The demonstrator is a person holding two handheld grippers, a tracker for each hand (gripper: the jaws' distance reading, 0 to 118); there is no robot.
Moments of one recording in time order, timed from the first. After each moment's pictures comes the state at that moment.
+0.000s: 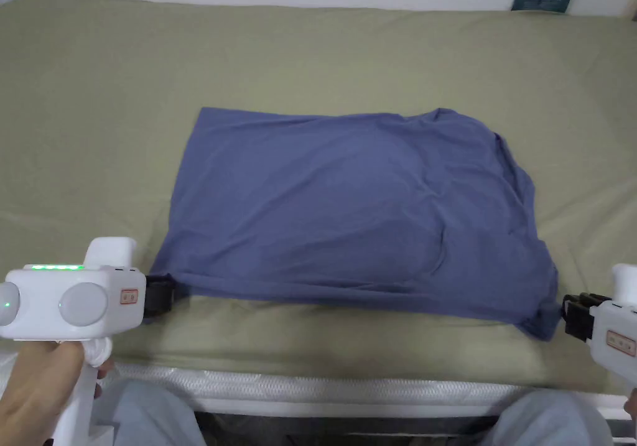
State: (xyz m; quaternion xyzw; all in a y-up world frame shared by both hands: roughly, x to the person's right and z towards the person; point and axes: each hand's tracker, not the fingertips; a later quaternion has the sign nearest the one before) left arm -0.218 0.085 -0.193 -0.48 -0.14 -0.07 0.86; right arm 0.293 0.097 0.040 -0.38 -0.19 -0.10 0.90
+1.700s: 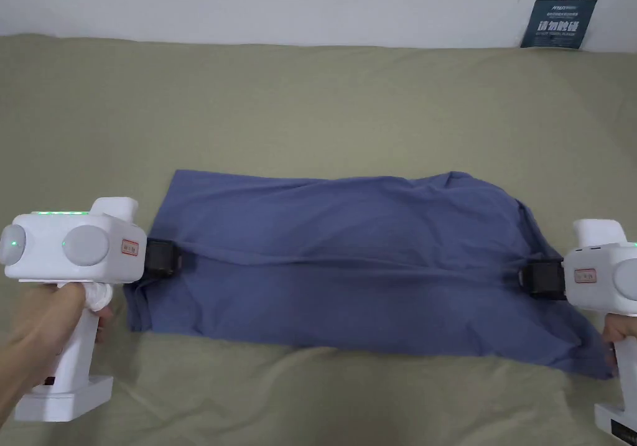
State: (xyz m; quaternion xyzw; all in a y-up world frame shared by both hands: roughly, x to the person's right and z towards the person) left arm -0.141 0.106 -0.400 -0.47 -0.14 -0.07 0.87; right arm 0.392 0.090 -0.193 -0.44 -0.17 -0.08 0.88
